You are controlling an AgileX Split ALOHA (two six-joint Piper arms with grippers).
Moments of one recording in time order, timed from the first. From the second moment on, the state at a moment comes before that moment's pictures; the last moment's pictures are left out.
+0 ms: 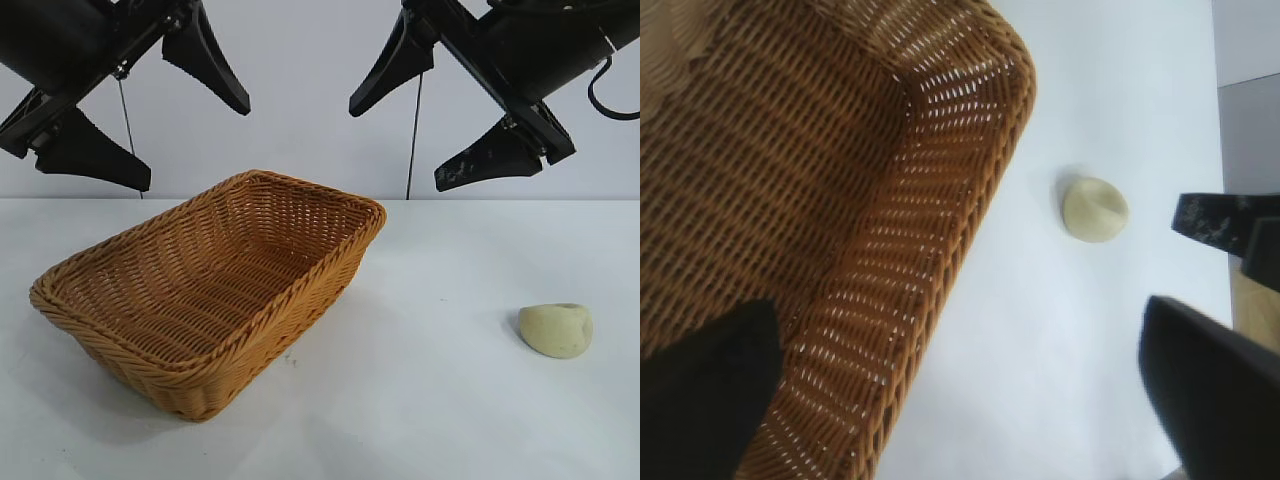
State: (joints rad) left arm -0.35 1.58 -1.07 -0.75 0.59 0.09; right arm 0.22 1.64 -1.11 0.91 0.75 -0.40
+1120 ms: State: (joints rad) left arm -0.35 1.48 -1.07 -0.53 0.65 -0.09; right arm 0.22 1.64 -1.11 0.91 0.75 -0.40
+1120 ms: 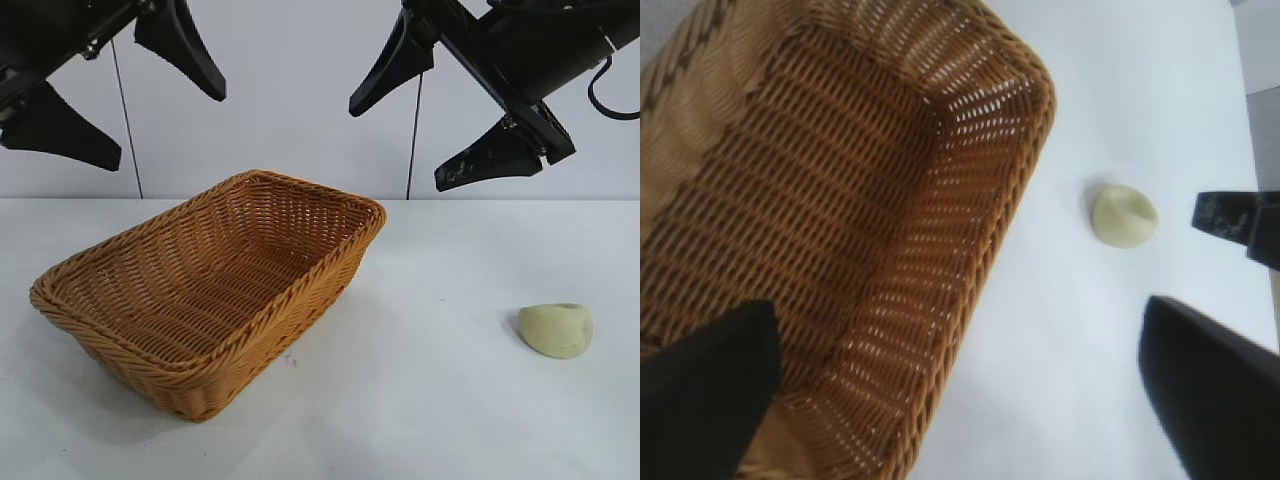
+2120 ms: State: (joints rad) left arm -0.37 1.47 -0.89 -0.18 0.62 -1.00; right arm 0.22 1.64 -1.11 0.91 0.75 -0.39
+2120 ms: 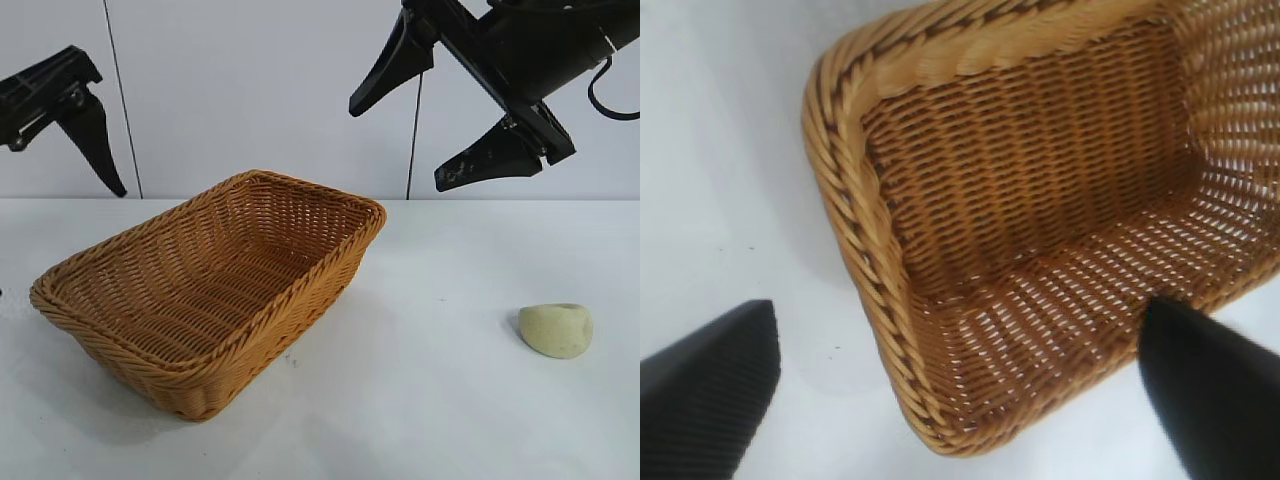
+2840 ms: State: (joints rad) left arm -0.40 1.82 -0.89 -0.29 0.45 -1.03; right arm 0.22 1.64 -1.11 0.91 0.75 -0.39
